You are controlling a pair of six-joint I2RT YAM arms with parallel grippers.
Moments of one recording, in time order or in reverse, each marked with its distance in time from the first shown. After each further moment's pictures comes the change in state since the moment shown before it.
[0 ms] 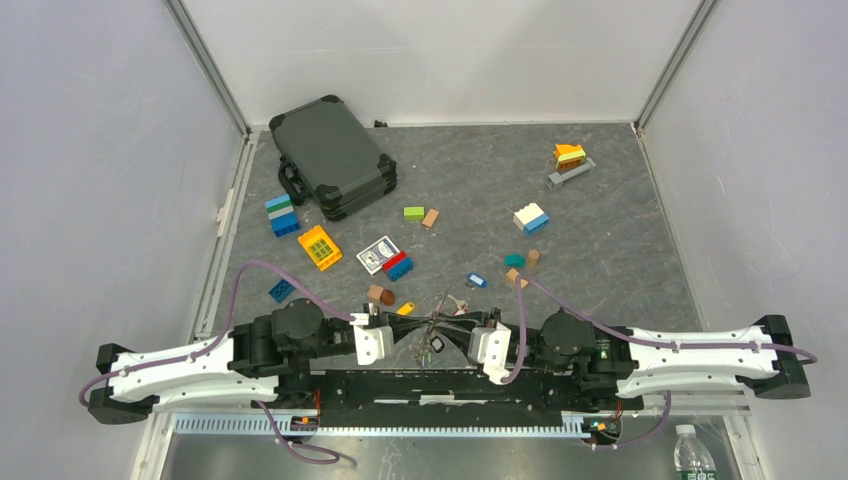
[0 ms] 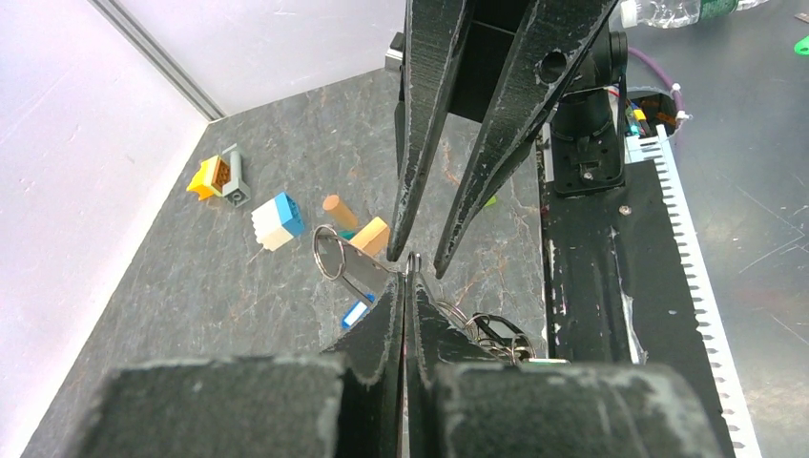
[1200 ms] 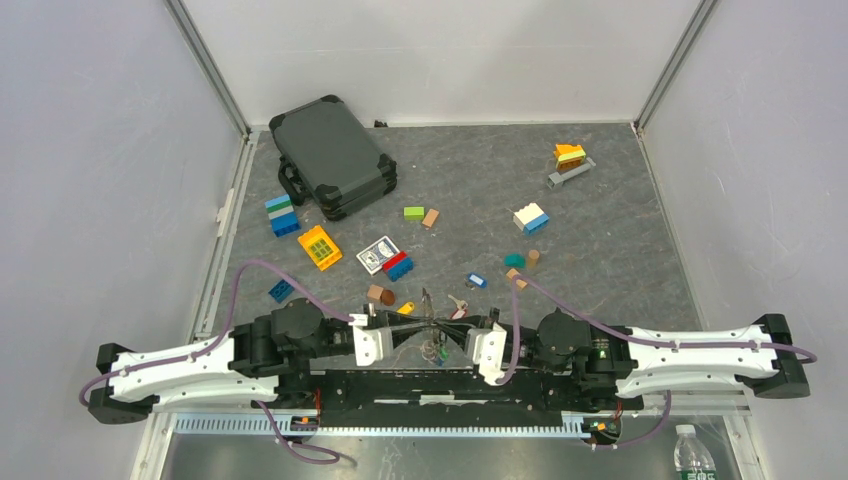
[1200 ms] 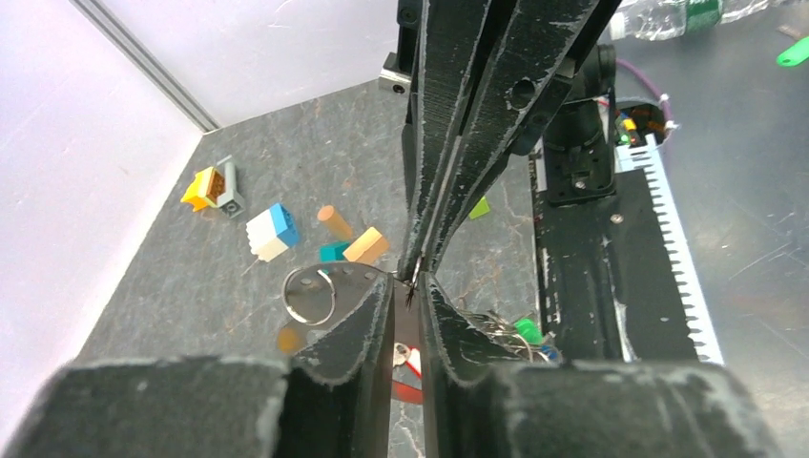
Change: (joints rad) left arm 0.000 -0.003 0.000 0.020 0.021 0.000; right arm 0.000 0.014 0.003 -0.005 0.011 -0.010
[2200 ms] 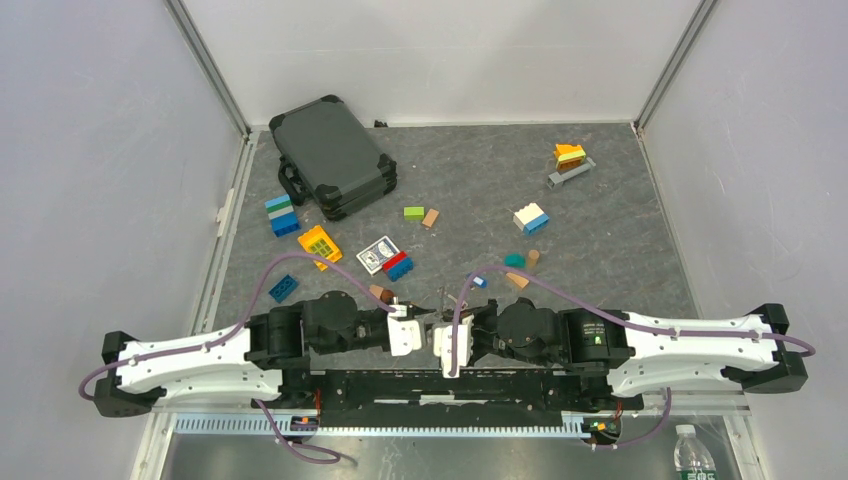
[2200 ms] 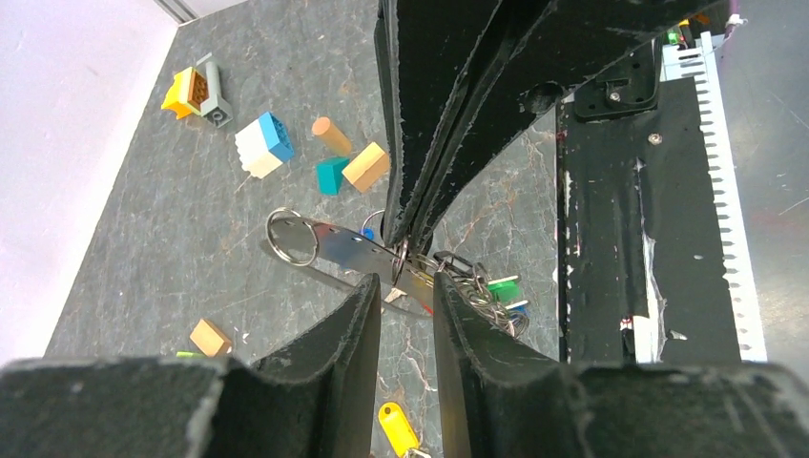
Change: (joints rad) left arm 0.000 0.168 0.109 -0.163 -0.108 0.001; right arm 0.000 0.178 0.328 -0.563 0.126 -0.028
